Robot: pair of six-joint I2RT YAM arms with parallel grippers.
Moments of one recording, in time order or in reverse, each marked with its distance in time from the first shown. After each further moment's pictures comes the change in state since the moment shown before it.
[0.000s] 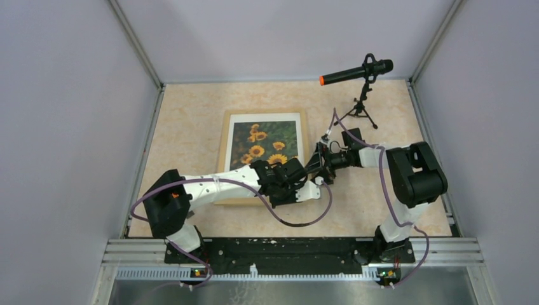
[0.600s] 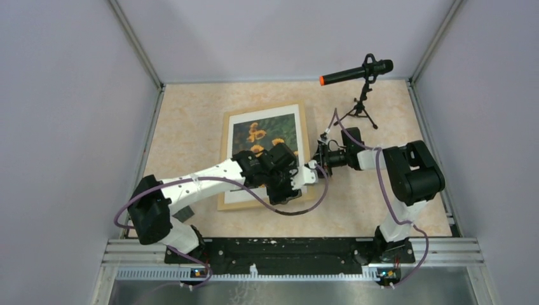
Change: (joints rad) left arm 0.072 -0.116 0.008 -0.006 0.136 -0.023; right arm 0.021 0.042 -0.050 0.336 -0.094 0.320
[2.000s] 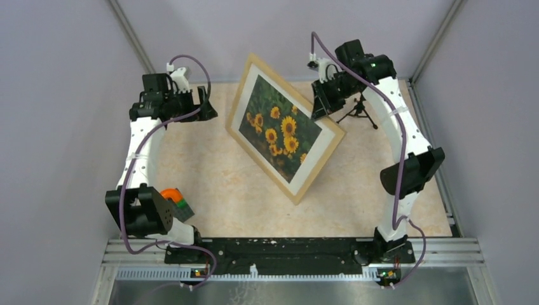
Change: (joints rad) left arm 1.117 -0.016 0.353 -0.031 0.281 -0.423; right arm 0.092 0.085 1.401 -1.555 0.678 -0.974
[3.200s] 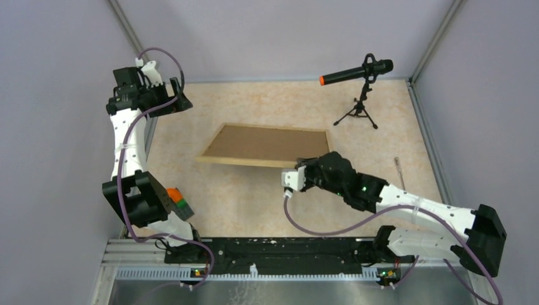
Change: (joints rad) left arm 0.214 0.114 0.153 -0.038 0.017 0.019; right arm 0.610 -0.796 -1.333 1.173 0.592 -0.832
